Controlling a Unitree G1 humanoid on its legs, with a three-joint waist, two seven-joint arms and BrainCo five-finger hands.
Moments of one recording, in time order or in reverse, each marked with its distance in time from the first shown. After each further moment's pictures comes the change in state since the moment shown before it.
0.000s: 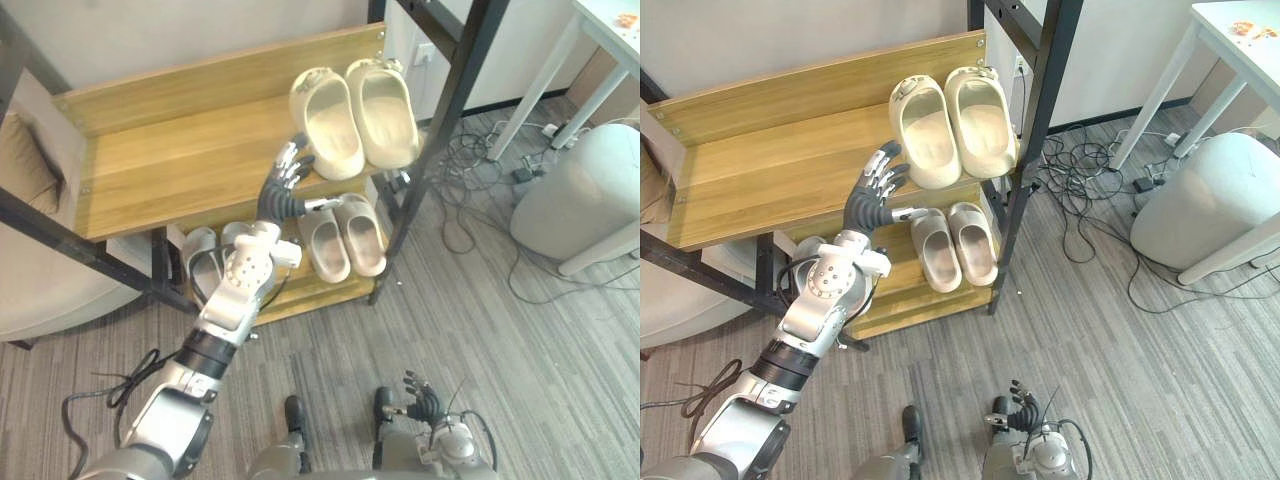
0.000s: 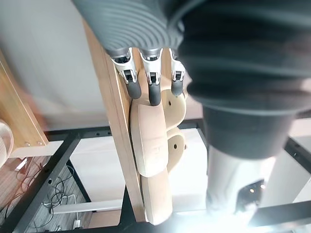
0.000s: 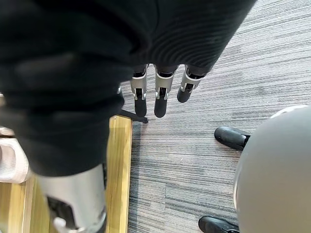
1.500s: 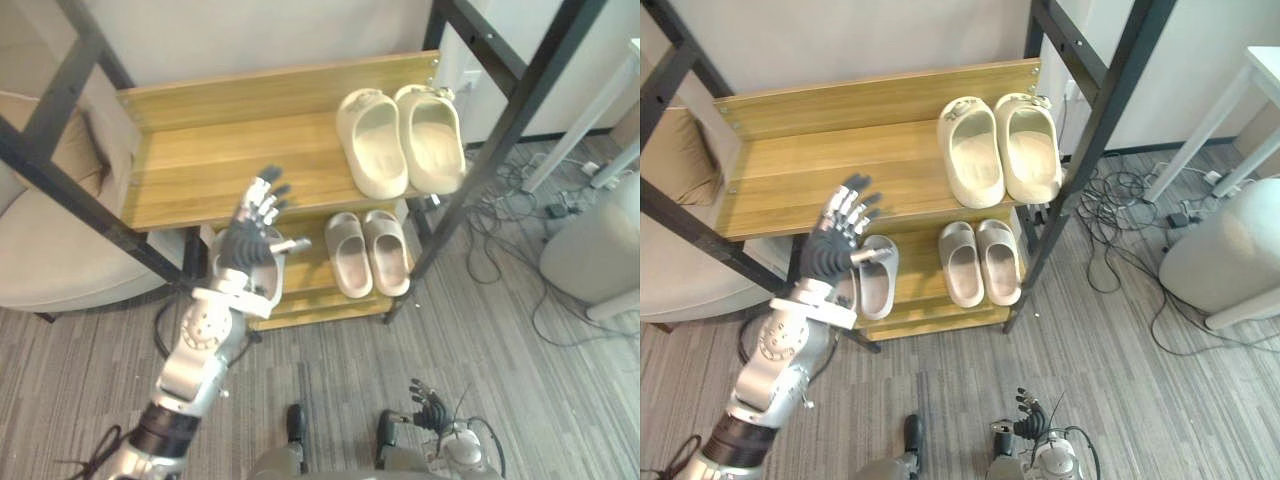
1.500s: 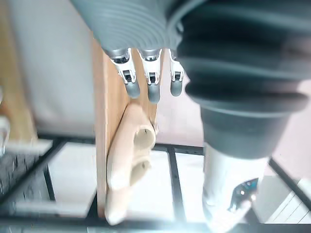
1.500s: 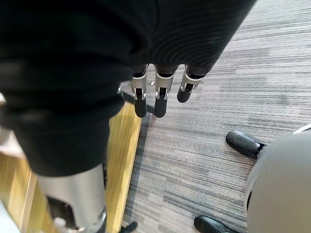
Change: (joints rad) left arm 0.597 0.015 0.006 -0.536 -0.163 -0.021 -0.154; right arm 0.010 -0.016 0.018 0.060 -0.002 0.000 0.020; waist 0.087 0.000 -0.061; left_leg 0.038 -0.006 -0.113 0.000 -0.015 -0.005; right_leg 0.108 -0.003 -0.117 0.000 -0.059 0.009
